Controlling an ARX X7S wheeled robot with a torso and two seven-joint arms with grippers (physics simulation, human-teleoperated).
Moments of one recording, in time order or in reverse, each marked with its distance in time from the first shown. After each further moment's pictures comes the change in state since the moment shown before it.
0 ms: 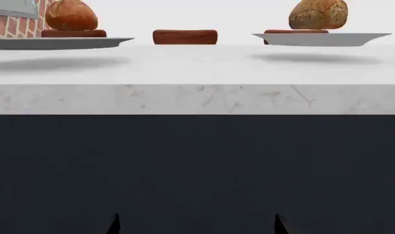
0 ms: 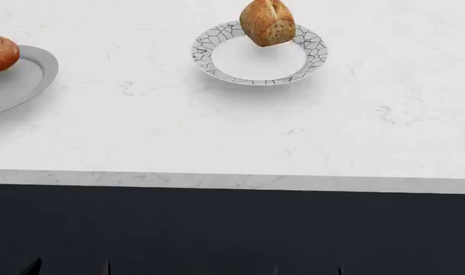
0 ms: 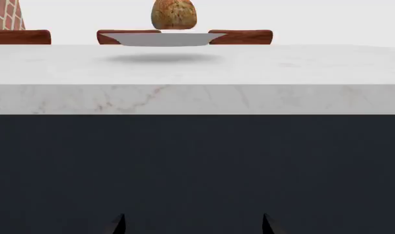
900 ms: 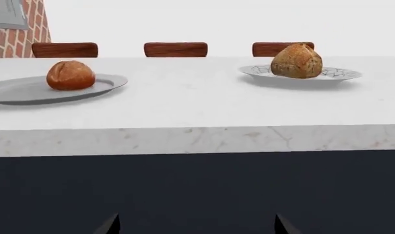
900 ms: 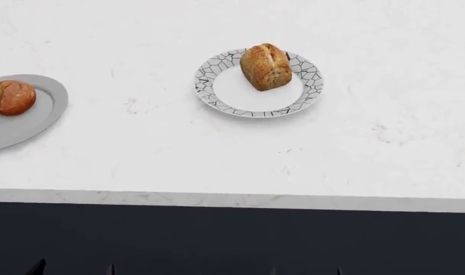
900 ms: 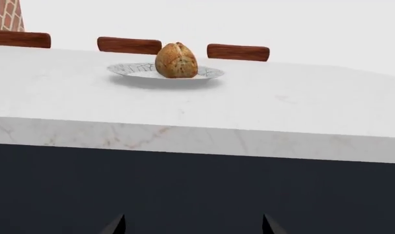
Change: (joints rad) left arm 0.010 -0.138 0.164 0.009 -0.131 0.040 -0.127; right arm 0.003 0.136 -0.182 0.010 0.072 -0.039 0.189
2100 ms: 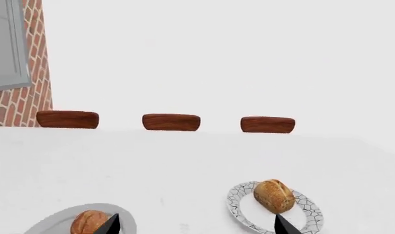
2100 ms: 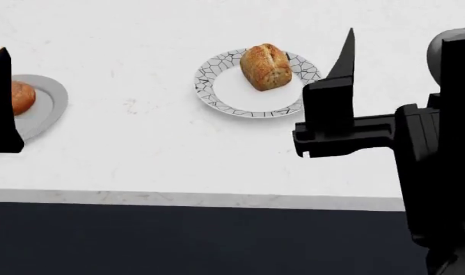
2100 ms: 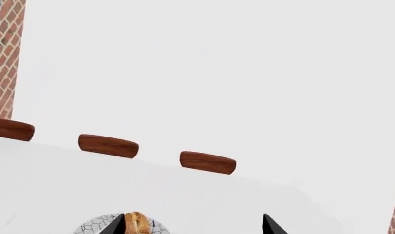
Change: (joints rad) left arm -1.033 -0.372 -0.241 0.619 -1.678 -1.314 -1.159; right arm 1.013 0.430 0.294 -0.784 1.307 1.460 0.732
